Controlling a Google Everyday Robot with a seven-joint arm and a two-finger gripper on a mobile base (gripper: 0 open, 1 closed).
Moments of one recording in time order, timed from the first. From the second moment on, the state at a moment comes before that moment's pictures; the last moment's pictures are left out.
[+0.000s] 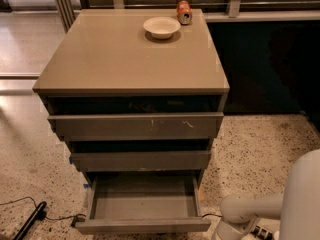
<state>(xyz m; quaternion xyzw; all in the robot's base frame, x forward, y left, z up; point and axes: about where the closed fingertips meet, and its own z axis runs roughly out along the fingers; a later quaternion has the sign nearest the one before) 0.274 -0.180 0.308 0.50 -0.82 -0.26 0.11</state>
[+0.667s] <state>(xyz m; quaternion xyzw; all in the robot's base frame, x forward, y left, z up) 0.260 -0.179 0.296 0.49 -0.83 -0.26 0.09</state>
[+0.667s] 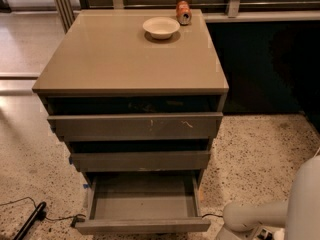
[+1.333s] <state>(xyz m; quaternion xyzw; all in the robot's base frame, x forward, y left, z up) 0.300 -0.151 0.267 0.47 -0.83 -0.31 0.02</state>
